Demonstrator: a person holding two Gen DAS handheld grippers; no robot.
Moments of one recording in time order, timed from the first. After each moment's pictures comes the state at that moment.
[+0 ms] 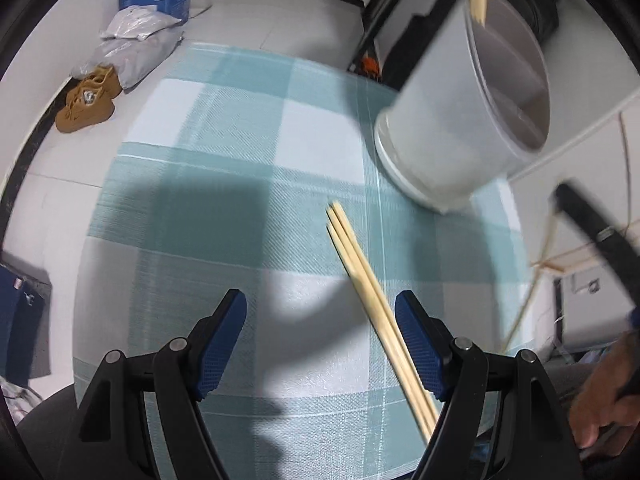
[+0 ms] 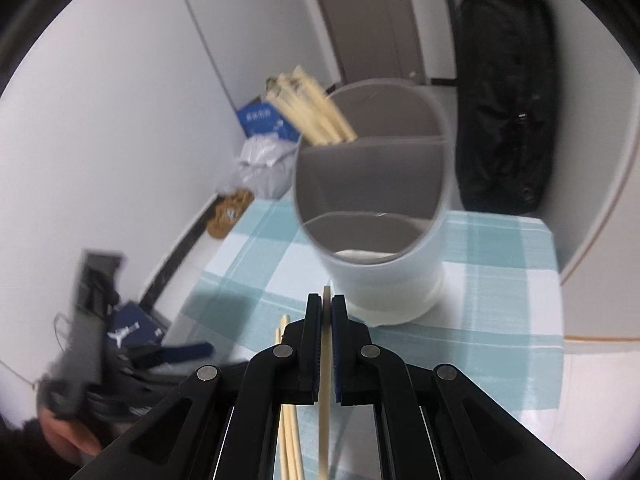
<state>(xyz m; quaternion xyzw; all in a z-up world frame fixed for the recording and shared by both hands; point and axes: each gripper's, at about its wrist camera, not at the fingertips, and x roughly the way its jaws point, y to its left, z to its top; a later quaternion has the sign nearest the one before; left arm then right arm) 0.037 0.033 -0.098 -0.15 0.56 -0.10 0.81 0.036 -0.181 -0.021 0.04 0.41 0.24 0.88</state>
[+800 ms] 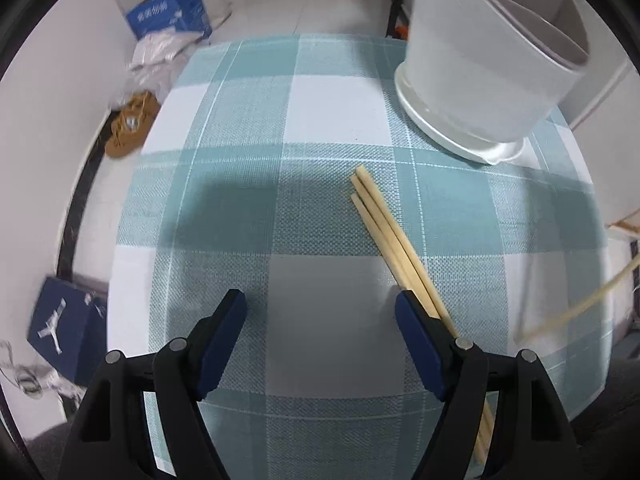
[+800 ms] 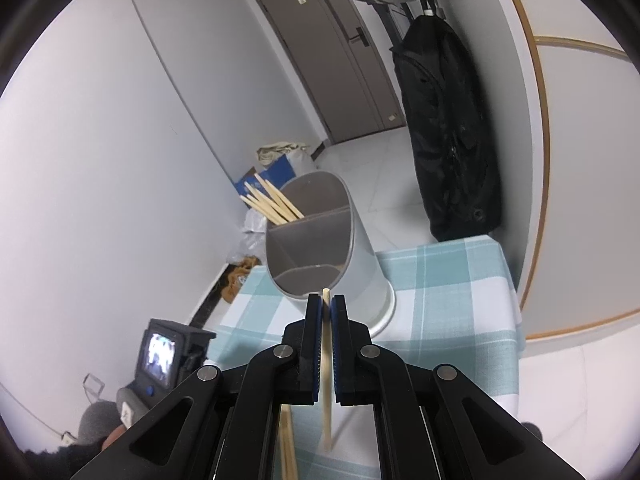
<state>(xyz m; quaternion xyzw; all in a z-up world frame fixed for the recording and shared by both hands) 0.036 0.003 -0.105 -0.03 0.60 0.00 0.80 0.005 -0.259 0.016 0.14 0.33 0.23 0.91</state>
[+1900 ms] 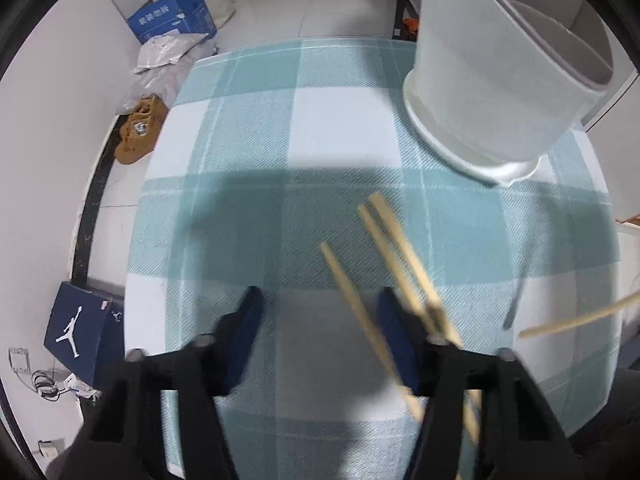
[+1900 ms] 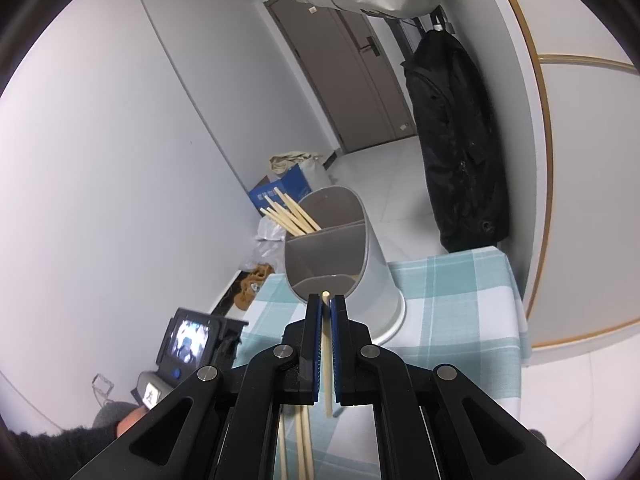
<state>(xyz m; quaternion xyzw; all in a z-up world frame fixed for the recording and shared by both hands) 0.058 -0.007 -0.106 0.01 0.61 0.02 0.79 -0.003 -0.264 0.026 0.15 0.31 0.24 0.91</state>
